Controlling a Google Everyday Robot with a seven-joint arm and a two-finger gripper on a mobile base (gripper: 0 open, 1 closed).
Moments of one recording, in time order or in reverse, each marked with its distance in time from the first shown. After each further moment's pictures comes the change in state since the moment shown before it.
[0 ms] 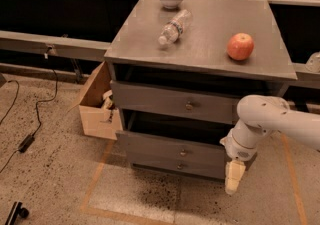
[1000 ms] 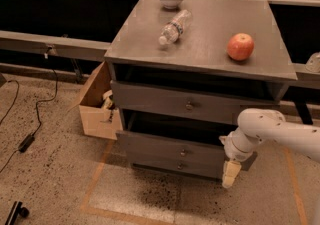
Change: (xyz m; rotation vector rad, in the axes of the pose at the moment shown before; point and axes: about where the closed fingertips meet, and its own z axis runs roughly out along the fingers) arm 0.021 -0.064 0.056 0.152 -0.042 -0.041
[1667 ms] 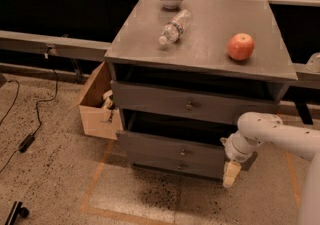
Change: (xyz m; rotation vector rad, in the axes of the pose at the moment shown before) arm 0.018 -0.016 0.030 0.006 0.005 0.004
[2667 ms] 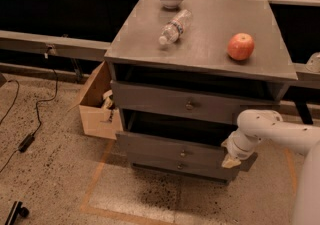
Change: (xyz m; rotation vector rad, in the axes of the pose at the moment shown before) arm 0.014 -0.007 -0.003 0.002 0.051 -0.020
